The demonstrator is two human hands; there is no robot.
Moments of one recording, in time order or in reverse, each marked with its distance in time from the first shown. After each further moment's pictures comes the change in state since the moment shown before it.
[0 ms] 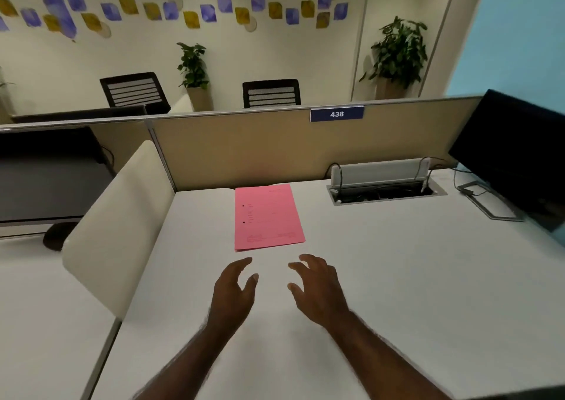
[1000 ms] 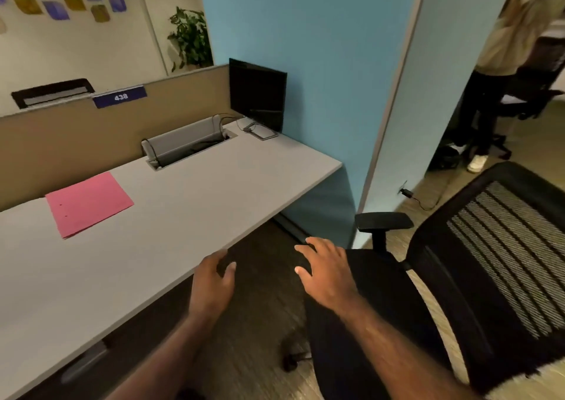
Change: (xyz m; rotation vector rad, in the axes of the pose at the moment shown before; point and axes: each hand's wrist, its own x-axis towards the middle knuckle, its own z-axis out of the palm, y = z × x) left_hand -0.382 0.144 0.090 -0.014 -0.506 0.302; right_hand -0.550 0.078 -0.161 -0.201 0.293 0.573
